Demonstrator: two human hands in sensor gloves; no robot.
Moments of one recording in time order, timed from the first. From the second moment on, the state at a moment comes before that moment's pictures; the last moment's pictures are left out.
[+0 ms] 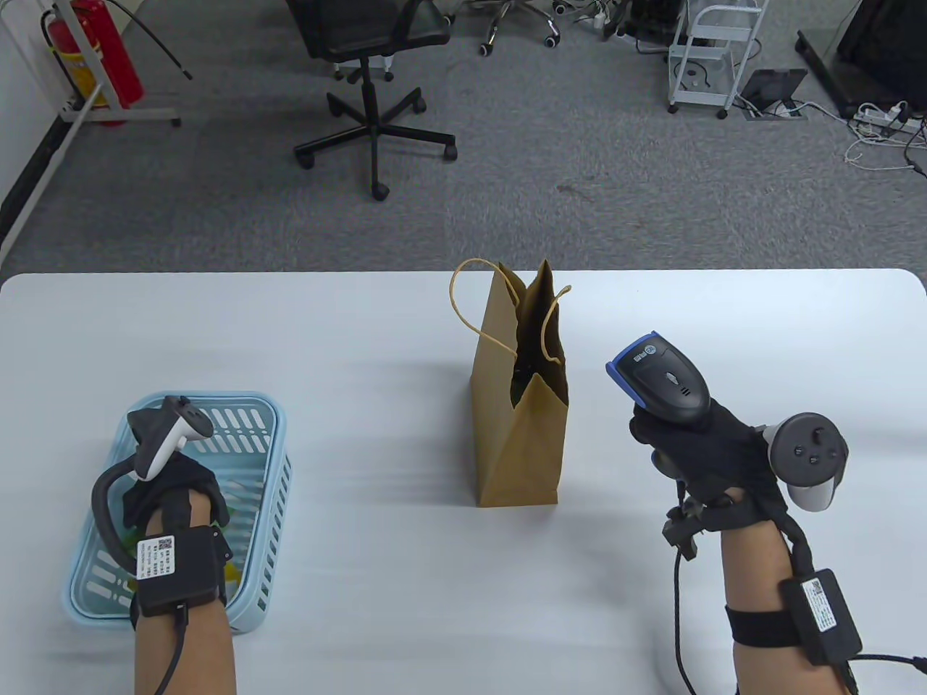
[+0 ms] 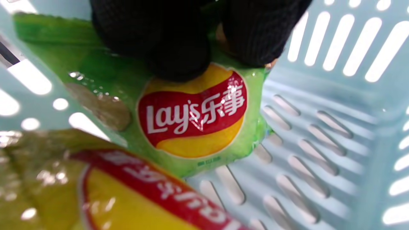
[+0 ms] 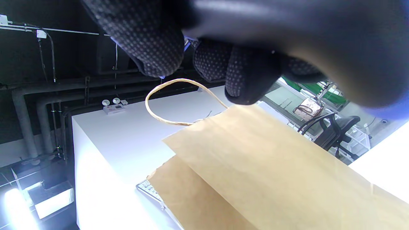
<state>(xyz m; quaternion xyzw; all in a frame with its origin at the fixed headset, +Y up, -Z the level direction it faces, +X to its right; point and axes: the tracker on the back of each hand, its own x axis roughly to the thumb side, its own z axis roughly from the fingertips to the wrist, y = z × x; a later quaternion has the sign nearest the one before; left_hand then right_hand) -0.375 -0.688 -0.349 -0.29 0.34 0.02 0.90 0.250 -0.609 -0.302 0.23 -0.14 0.81 0.51</state>
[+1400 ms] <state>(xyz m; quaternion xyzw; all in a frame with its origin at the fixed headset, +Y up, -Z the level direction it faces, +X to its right) -0.211 -0.533 -0.265 0.28 -0.31 0.33 0.85 0.220 -0.594 -0.281 0.32 -0.13 0.79 0.51</state>
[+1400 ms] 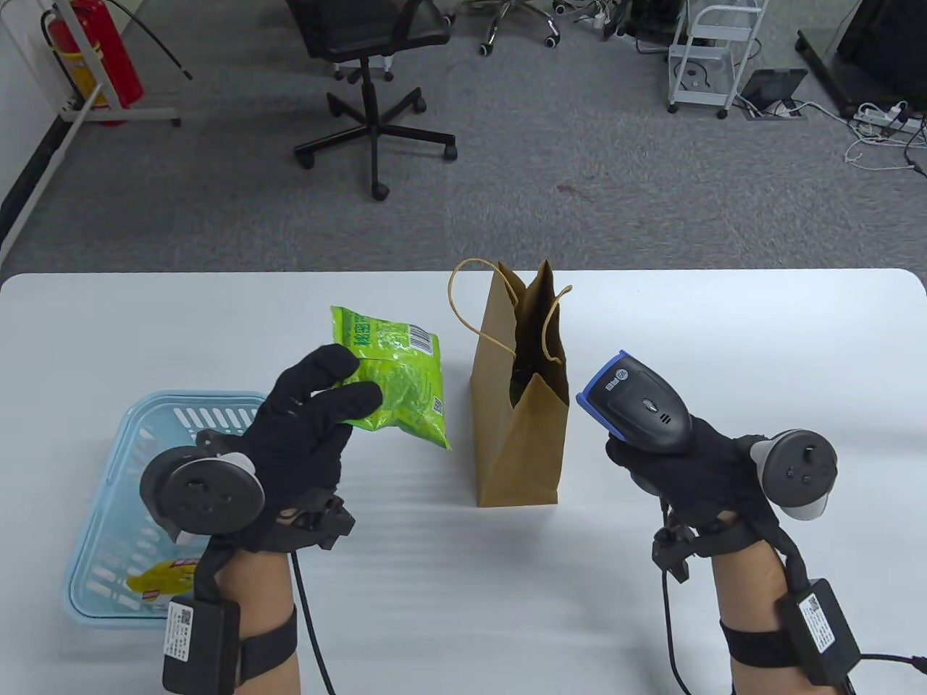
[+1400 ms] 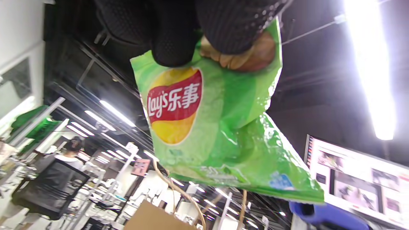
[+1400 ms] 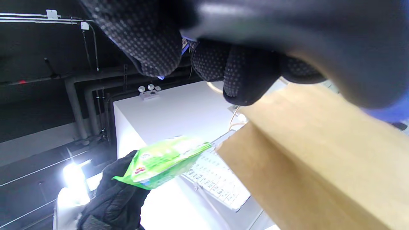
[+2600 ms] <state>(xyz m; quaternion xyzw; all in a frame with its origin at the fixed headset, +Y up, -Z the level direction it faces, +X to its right) -0.168 -0.554 -0.256 0.25 -0.44 0.31 0.81 0.184 -0.626 -0.297 0.37 0.00 0.76 0.53</state>
